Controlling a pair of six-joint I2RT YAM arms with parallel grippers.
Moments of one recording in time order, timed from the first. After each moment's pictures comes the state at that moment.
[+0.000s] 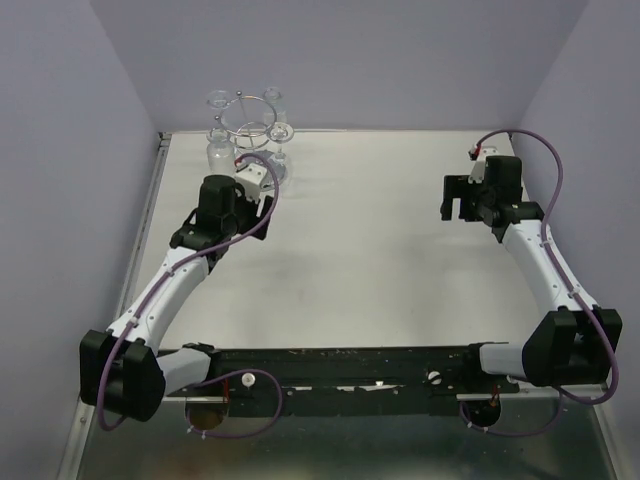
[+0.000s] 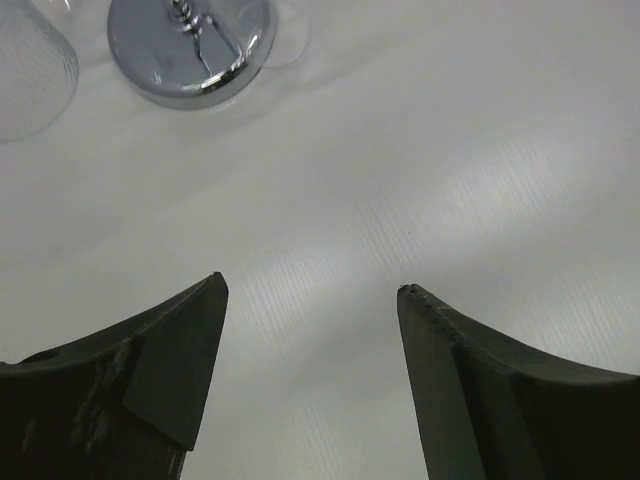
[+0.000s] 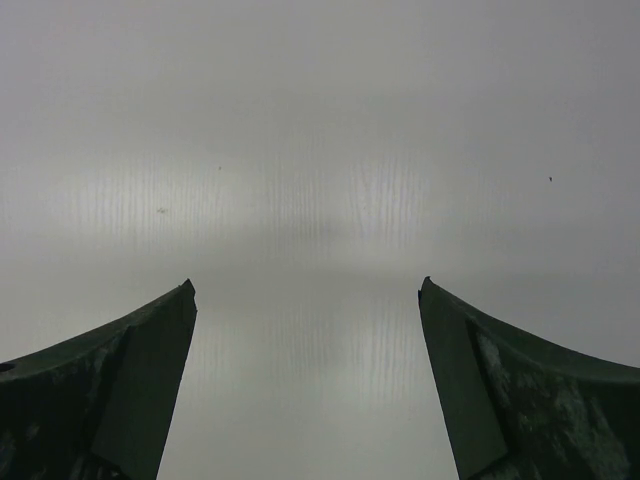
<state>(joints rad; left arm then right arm) -0.28 1.15 0.85 -0.26 0.07 0.14 0.02 1.31 1.08 -0.49 0.01 -0.02</state>
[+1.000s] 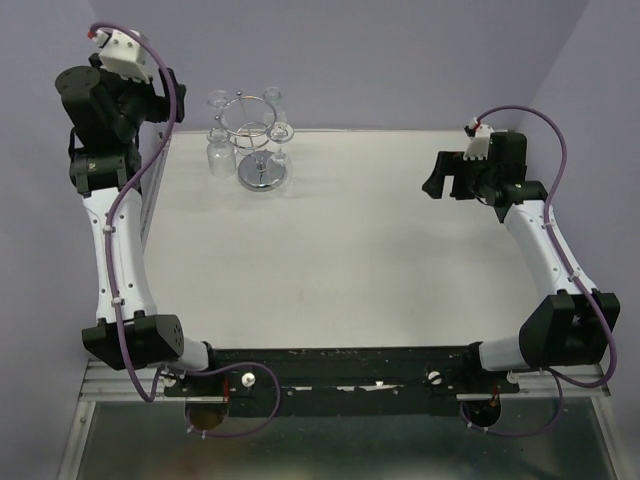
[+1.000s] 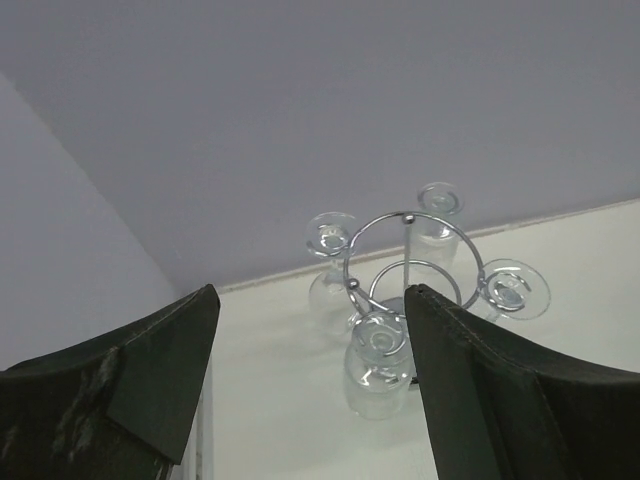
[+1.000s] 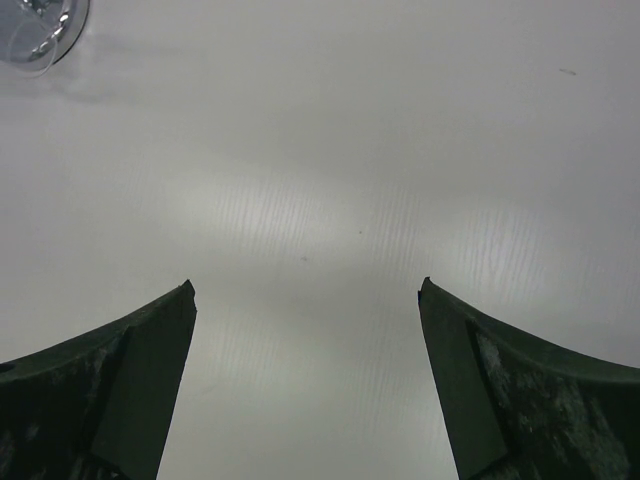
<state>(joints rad) 0.17 1.42 1.80 -0.35 0.40 0.11 0.02 1.41 1.26 -0.49 -0.30 0.05</state>
